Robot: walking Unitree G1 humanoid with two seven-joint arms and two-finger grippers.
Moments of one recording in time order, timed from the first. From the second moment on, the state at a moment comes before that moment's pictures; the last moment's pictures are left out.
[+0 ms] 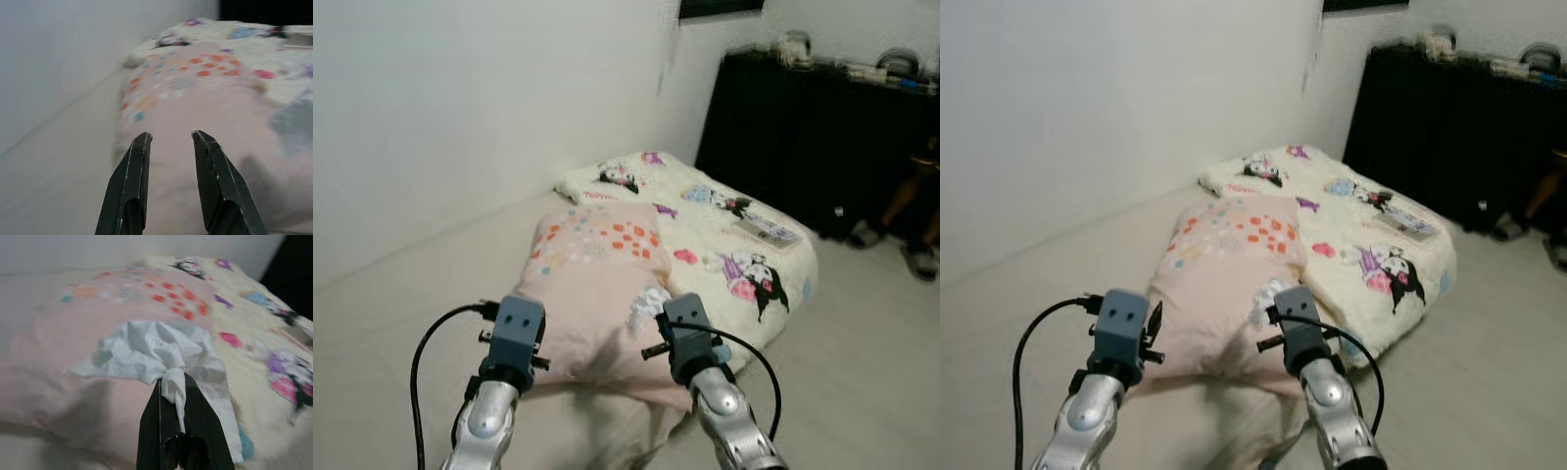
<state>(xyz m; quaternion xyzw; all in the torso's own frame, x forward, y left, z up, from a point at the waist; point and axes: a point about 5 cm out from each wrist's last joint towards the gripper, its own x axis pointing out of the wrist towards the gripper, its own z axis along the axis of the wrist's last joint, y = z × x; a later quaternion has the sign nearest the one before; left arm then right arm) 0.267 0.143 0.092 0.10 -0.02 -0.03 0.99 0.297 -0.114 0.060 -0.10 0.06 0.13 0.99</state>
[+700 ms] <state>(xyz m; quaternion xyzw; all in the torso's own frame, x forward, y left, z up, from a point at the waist) 0.268 0.140 0.095 0.09 -0.03 -0.03 0.99 0.300 -0.120 0.059 -0.10 0.06 0.12 0.99</state>
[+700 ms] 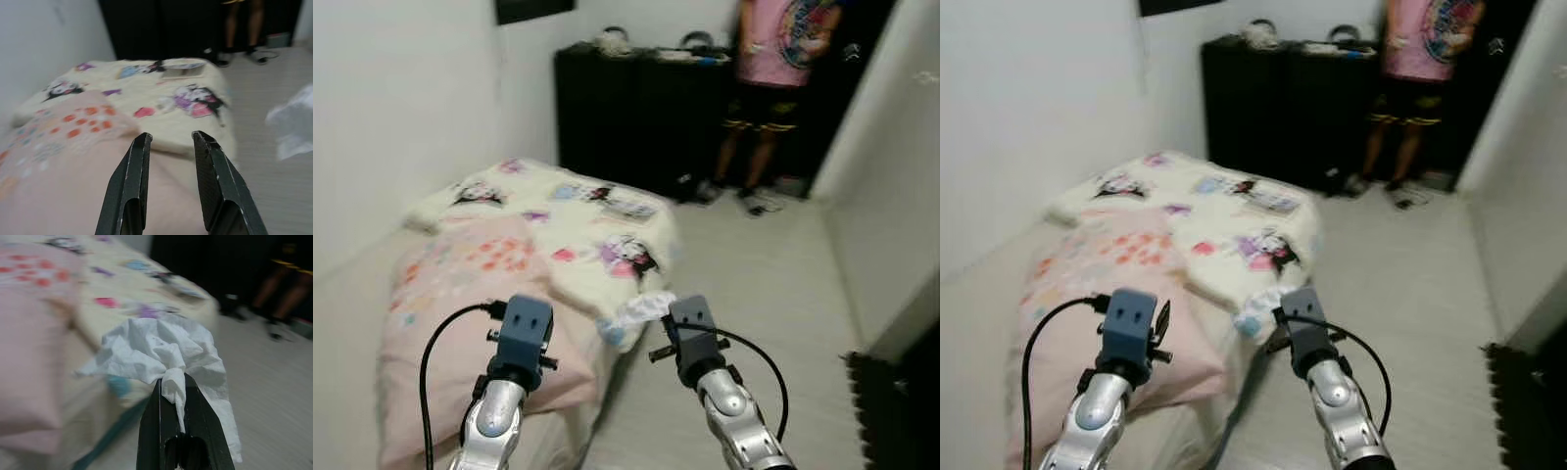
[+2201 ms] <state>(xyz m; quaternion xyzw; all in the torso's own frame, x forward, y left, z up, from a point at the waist) 0.272 0.144 0.095 0.10 -0.03 -0.03 0.99 0.298 -0.122 0.050 -0.10 0.09 0.10 0.99</state>
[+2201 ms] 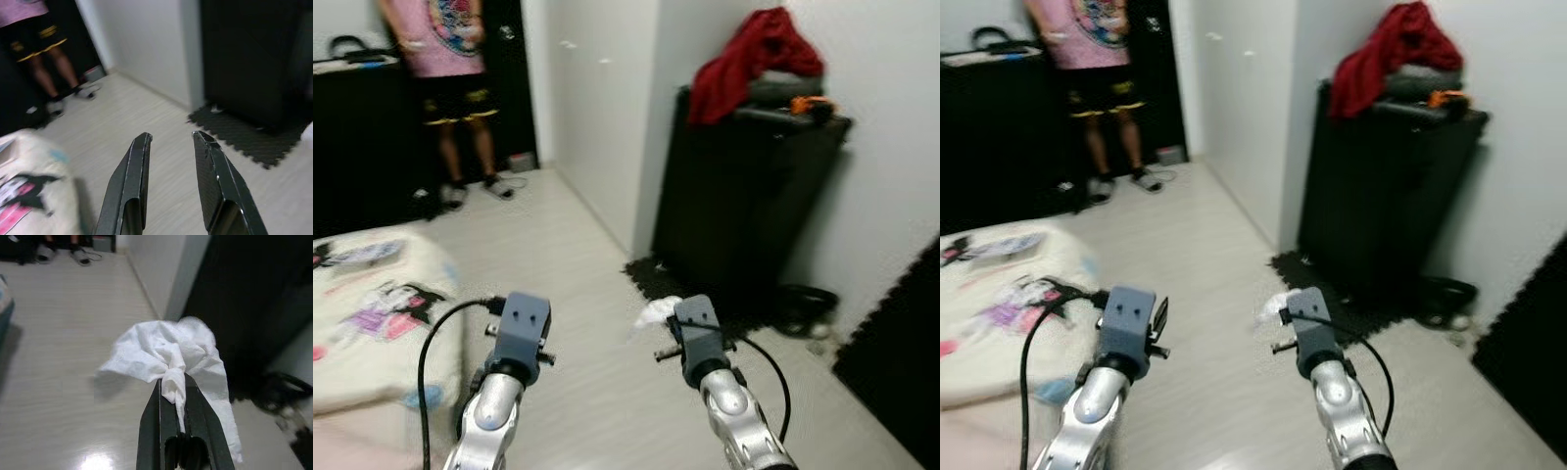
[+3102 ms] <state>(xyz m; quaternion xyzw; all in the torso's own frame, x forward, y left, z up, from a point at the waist) 0.270 0.146 0.091 0.11 -0.02 -0.03 0.99 0.295 -0.123 0.046 -0.10 0.09 0.10 0.99</state>
